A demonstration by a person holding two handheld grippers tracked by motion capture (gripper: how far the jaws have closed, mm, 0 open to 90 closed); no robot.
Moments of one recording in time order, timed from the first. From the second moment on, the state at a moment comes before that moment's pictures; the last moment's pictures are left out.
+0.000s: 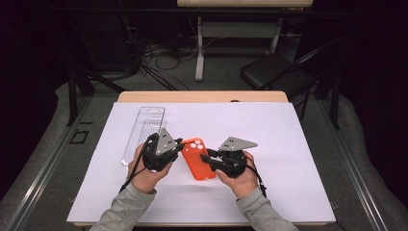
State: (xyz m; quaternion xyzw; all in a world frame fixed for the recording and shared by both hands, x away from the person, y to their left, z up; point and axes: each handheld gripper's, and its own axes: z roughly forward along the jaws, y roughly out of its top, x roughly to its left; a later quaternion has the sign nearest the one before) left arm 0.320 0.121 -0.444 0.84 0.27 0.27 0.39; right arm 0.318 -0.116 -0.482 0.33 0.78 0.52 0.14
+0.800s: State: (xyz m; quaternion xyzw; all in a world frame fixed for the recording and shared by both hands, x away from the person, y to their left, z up) left arm 0.329 0.137 -0.443 0.83 0.28 0.27 0.39; right arm 0.327 -0.136 -0.472 0.31 0.75 0.56 0.18
